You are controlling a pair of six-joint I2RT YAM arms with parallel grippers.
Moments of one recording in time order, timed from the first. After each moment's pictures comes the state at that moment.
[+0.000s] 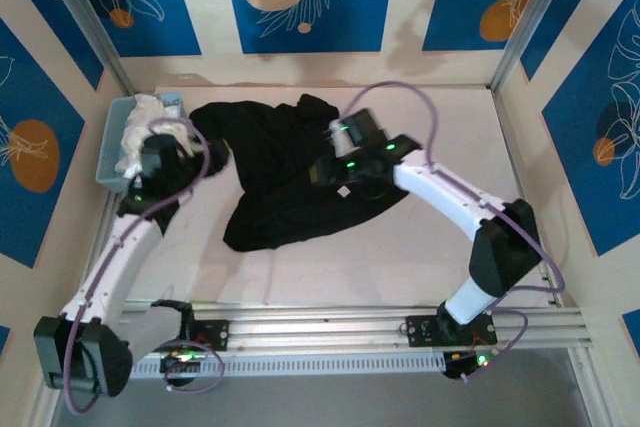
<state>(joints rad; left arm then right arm) -0.18 1.04 0.81 -0.29 0.12 -0.41 0.52 1.59 1.32 -0.68 -0.21 0.39</state>
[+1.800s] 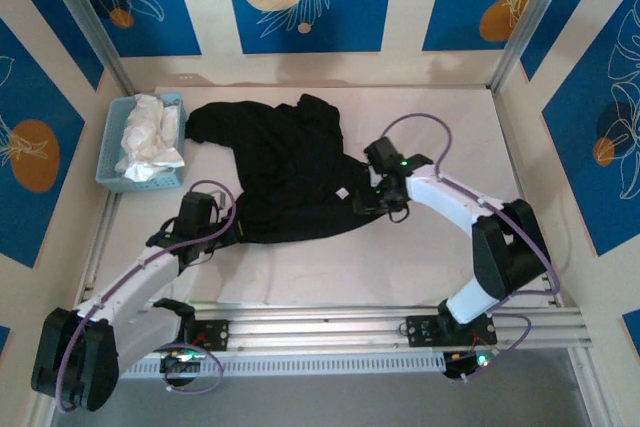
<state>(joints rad) -0.30 0.99 0.44 -0.34 0.17 -0.53 0.51 1.59 1.08 -0.78 -0.06 0.38</state>
